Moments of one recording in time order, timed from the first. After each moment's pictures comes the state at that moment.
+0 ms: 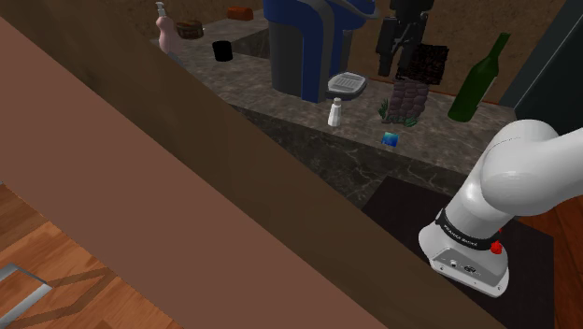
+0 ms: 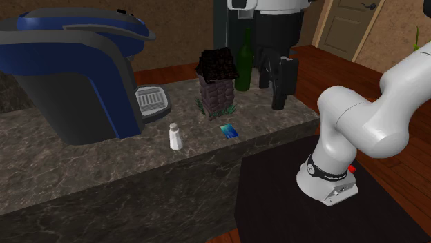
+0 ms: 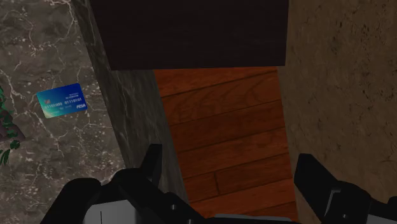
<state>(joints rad) -0.01 -0.78 0.00 -2.30 0.07 1.46 0.10</state>
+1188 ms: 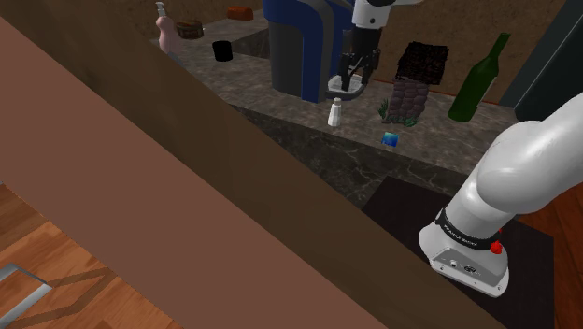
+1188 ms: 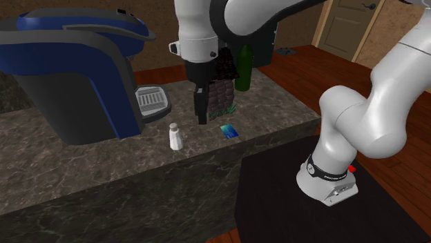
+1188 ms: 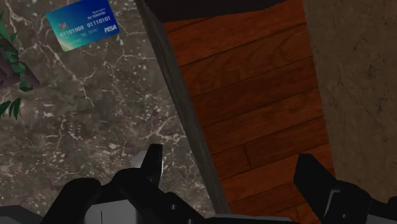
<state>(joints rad) -0.09 -0.38 -0.15 -2.30 0.01 1.90 -0.03</state>
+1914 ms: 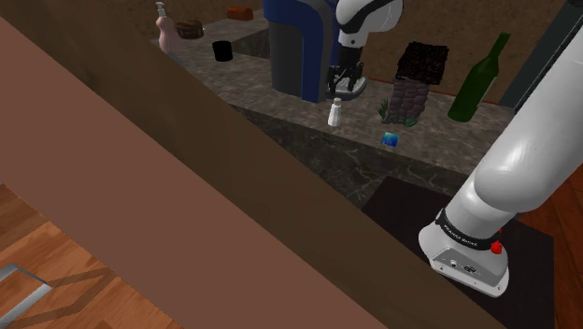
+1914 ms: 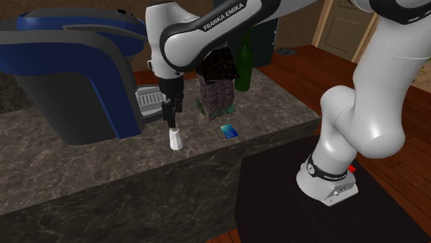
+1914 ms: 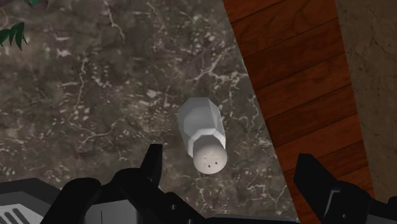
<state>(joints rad) -0.13 0.00 -0.25 -2.11 0.09 2.11 -0.15</state>
